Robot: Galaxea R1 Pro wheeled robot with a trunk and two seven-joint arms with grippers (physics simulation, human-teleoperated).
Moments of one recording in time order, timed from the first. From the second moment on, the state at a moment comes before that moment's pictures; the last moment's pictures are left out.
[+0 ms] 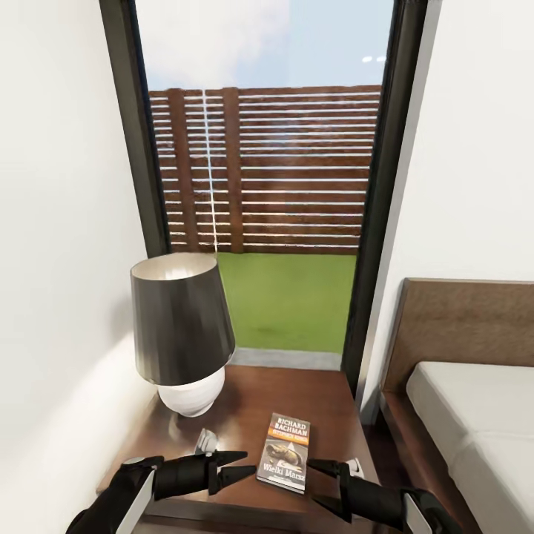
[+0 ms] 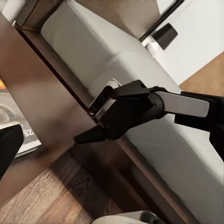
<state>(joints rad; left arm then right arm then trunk) -0.34 0.07 -0.12 -0.88 0.25 0.41 -1.22 -0.44 -0.07 -0.27 -0.42 -0.22 0.90 1.15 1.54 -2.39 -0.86</state>
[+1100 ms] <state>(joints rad) -0.34 0.07 -0.12 -0.88 0.25 0.41 -1.22 -0.44 -0.07 -0.27 -0.42 -0.22 0.90 1.14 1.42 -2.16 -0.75</state>
